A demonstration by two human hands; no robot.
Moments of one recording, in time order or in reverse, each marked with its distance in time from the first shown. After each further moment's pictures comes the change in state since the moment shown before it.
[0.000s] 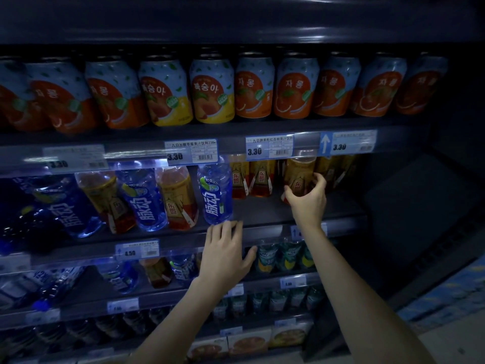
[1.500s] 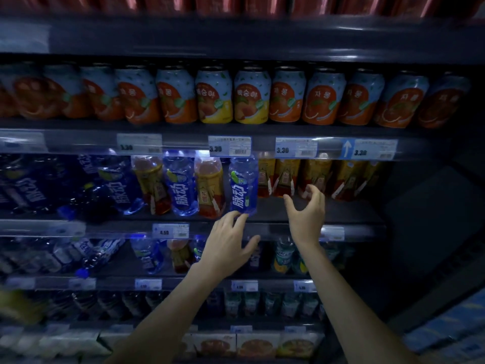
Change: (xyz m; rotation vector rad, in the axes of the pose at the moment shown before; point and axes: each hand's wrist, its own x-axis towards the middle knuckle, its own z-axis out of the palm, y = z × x) left_hand -0.026 -0.025 -0.046 -0.200 0.032 -0.059; right_hand -0.072 -0.045 0.003 -0.019 -0.069 -0.207
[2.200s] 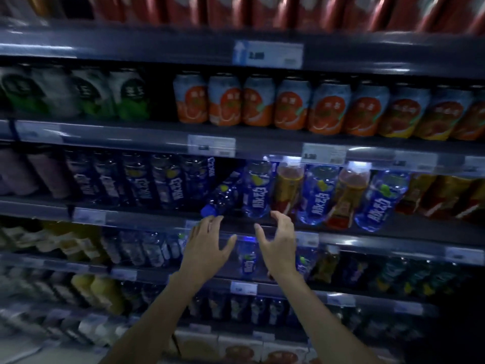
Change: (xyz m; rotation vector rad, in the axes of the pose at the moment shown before) left_hand -0.113 -0.314 -0.134 -0.050 0.009 -0.336; right_hand -0.218 -0.197 0.233 0.010 -0.296 -0.209
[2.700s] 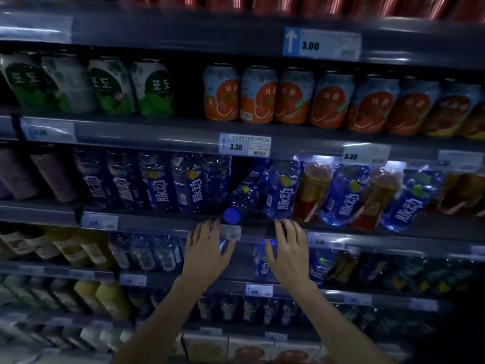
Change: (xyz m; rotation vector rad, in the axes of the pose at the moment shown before) left_hand 0.012 -0.069 0.001 0.126 0.014 0.031; right_hand -0.019 0.015 0.042 -0.641 -0.089 -0.278
